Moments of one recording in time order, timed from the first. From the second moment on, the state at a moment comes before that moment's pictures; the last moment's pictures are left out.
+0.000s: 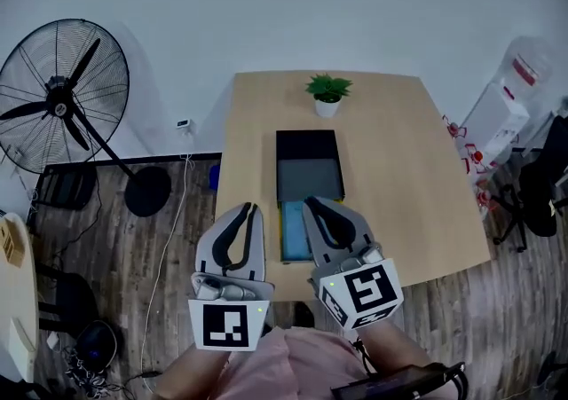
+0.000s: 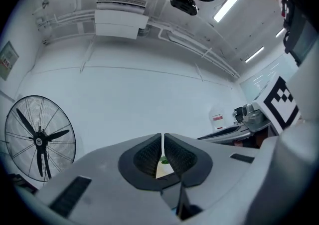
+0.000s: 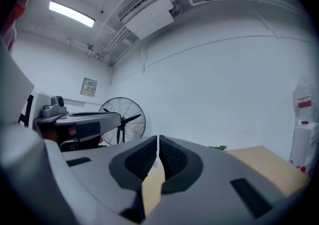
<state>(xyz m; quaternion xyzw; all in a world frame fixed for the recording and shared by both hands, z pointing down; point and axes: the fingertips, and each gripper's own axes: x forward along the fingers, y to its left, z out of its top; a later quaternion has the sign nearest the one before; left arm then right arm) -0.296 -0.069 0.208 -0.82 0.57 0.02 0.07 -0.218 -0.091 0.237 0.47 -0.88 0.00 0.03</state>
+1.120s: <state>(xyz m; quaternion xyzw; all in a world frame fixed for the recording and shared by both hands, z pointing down) -0.326 -0.074 0.179 -0.81 0.58 0.05 0.09 -0.235 -0.076 0.217 0.50 -0.87 -0.05 0.02</state>
